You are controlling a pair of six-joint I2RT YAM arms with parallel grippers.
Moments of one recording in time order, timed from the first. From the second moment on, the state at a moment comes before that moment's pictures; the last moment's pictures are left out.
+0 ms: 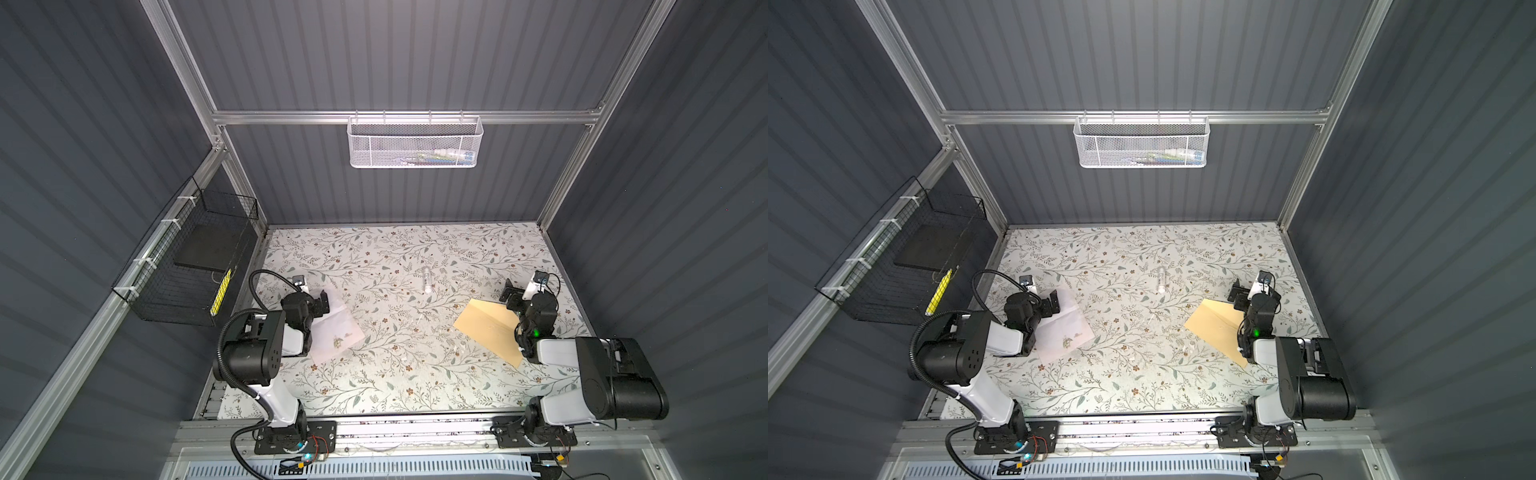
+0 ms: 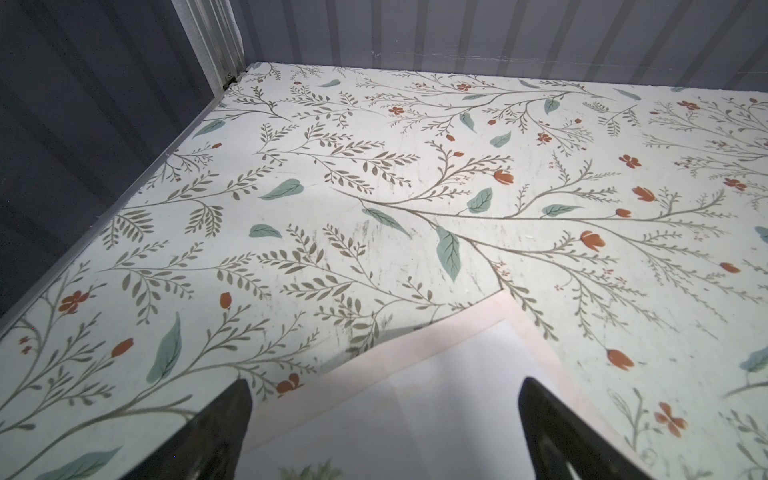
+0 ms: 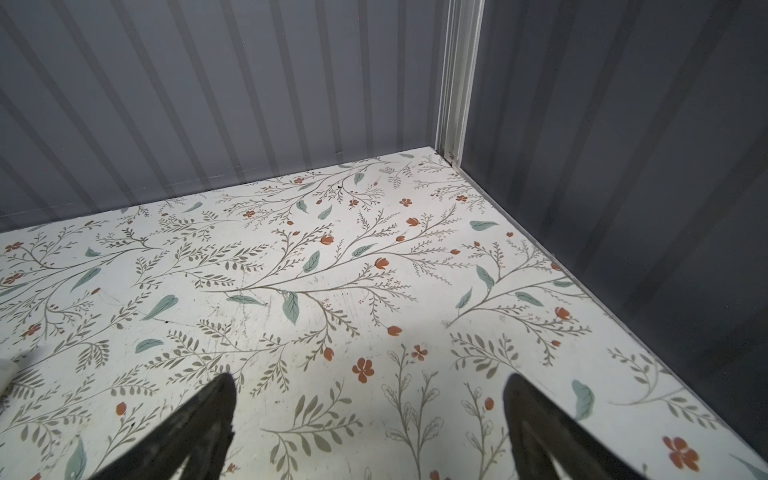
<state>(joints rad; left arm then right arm) -0.02 1.72 0.42 0.88 -0.09 -0.04 -0.04 1.46 0.30 0.94 0.18 0.09</state>
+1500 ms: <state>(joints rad) -0.07 1.37 1.08 -0.92 -0.02 -0.54 0.50 0.85 0.61 -0.52 -0.47 0.73</state>
